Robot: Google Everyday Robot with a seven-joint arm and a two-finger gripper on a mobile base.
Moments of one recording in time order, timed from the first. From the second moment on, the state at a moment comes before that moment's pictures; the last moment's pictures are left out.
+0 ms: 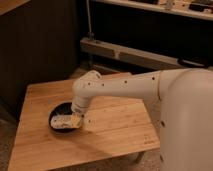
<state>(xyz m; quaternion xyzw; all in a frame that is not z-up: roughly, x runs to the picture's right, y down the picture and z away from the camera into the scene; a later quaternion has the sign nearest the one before) -0.154 0.146 0.760 -0.37 -0.08 0.18 0.91</state>
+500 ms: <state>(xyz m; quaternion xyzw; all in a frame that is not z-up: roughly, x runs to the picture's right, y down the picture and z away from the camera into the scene) -0.145 0.151 0.792 -0.37 0.03 0.24 0.90</state>
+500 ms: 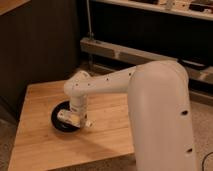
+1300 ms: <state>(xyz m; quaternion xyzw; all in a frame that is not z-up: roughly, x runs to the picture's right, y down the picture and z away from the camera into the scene) -0.119 0.158 0.774 -0.38 -0.02 0.28 0.88</state>
